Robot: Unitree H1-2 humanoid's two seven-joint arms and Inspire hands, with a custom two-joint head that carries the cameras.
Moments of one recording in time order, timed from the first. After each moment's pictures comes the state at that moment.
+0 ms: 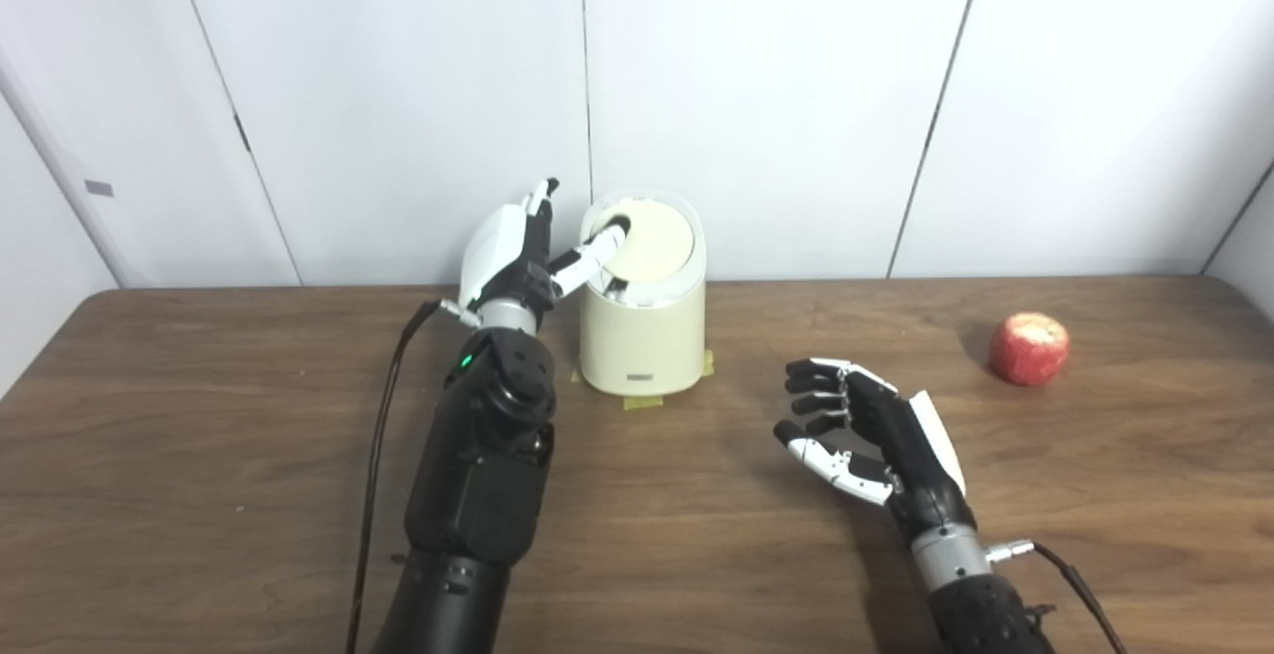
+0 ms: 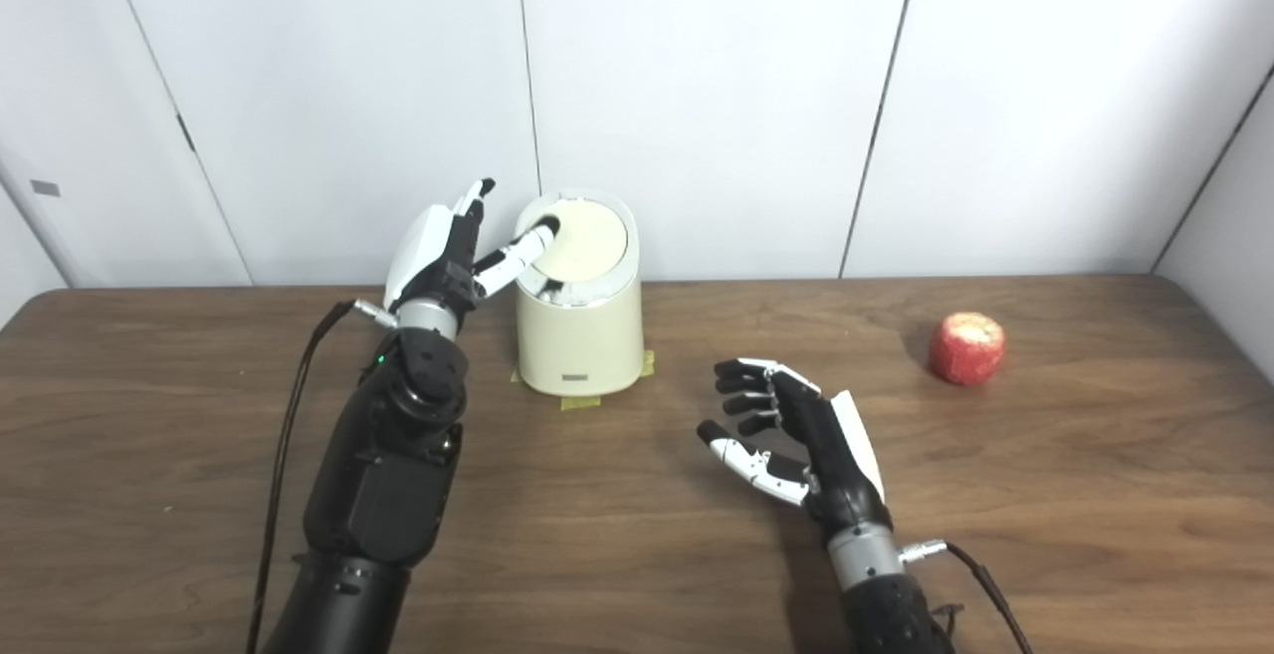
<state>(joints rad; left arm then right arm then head) -0.66 -0.10 0.01 0.18 0.72 0.48 -0.12 -0.12 -0.09 0.05 -0.01 -0.26 -0.03 -0.04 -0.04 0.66</state>
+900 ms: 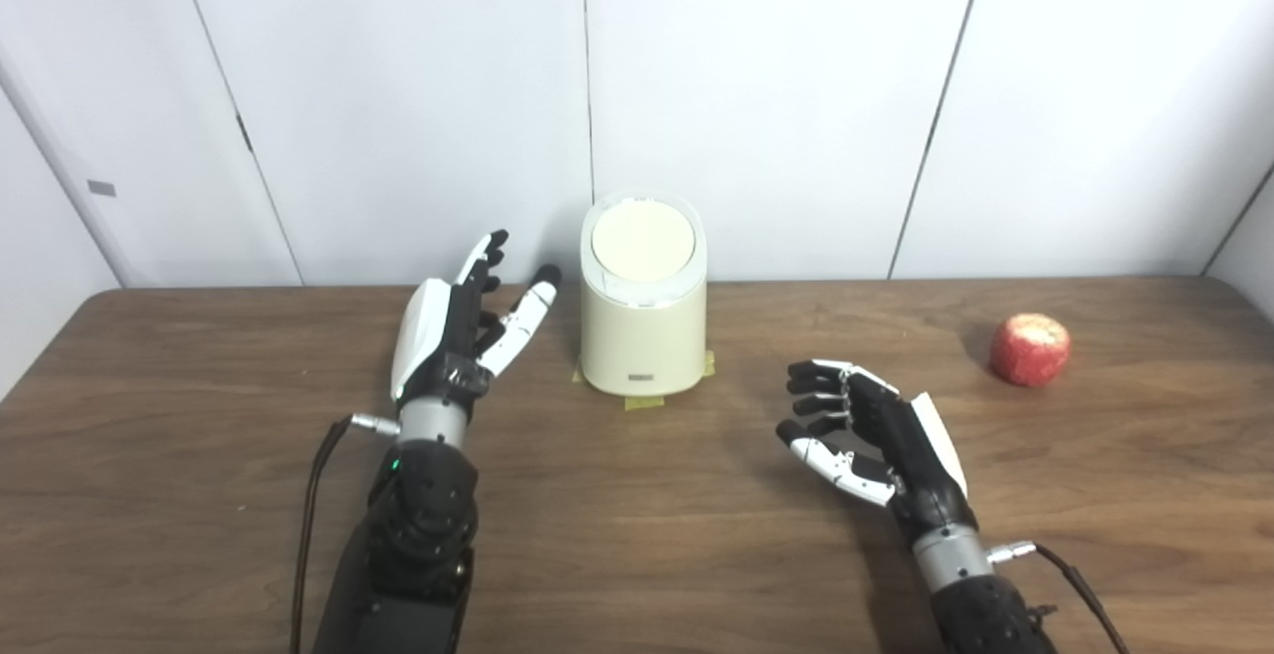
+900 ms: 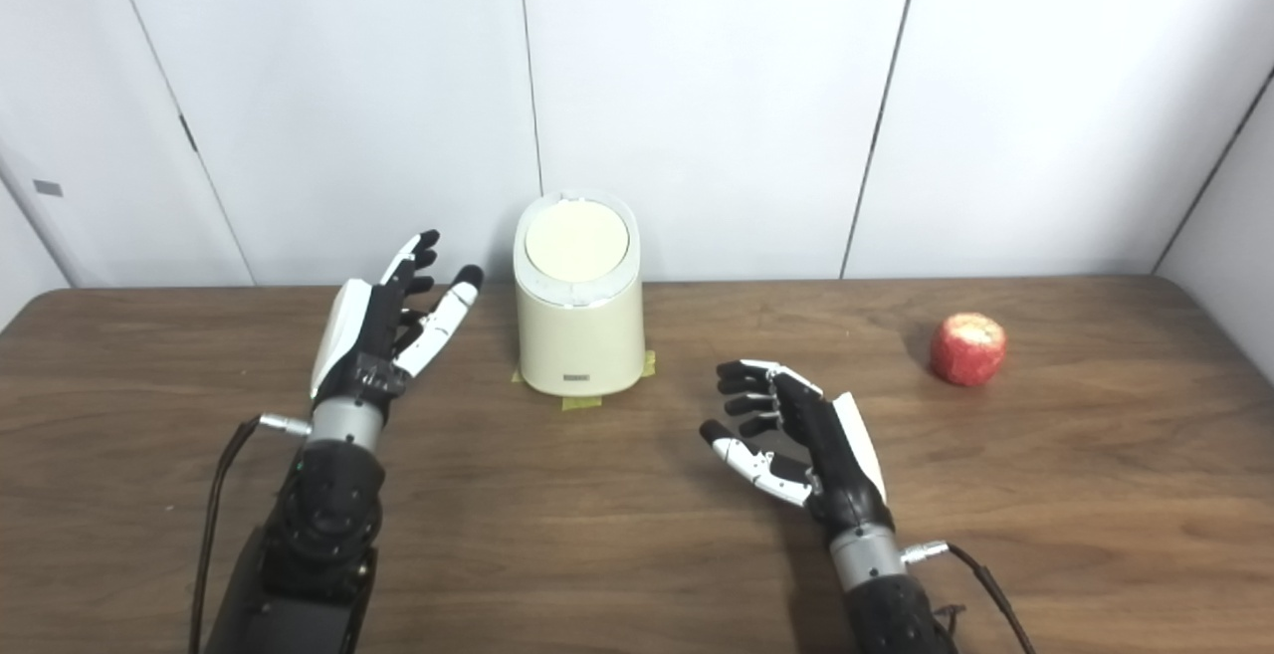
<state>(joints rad) -0.42 0.05 -0.09 -0.03 0.57 0.42 0.01 -0.12 -0.09 0.05 0.00 -0.24 -0.03 -0.04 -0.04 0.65</state>
